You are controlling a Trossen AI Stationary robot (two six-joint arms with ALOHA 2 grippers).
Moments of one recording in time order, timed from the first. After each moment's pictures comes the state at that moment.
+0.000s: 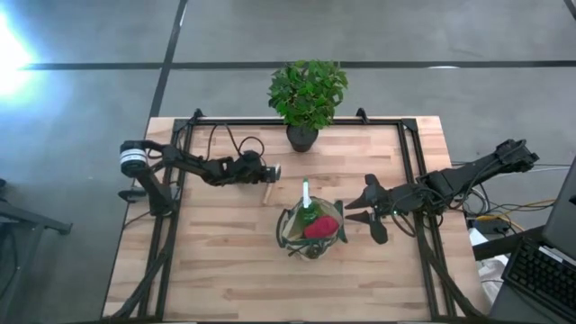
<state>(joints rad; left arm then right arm) 0.29 1.67 0.60 0.33 -0.17 -1.04 0.38 0.94 0.76 -0.34 0.27 0.45</state>
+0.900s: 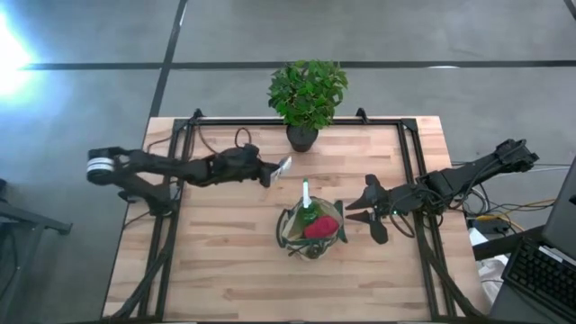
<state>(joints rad) 0.22 1.38 0.59 0.44 -0.11 -0.73 0.38 0.94 0.76 -0.36 0.26 0.46</state>
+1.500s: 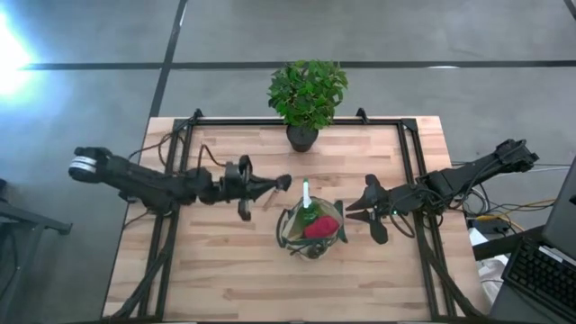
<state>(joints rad) -0.12 1.16 0.56 0.84 -0.23 -0.23 0.38 0.94 0.76 -0.36 0.26 0.46</state>
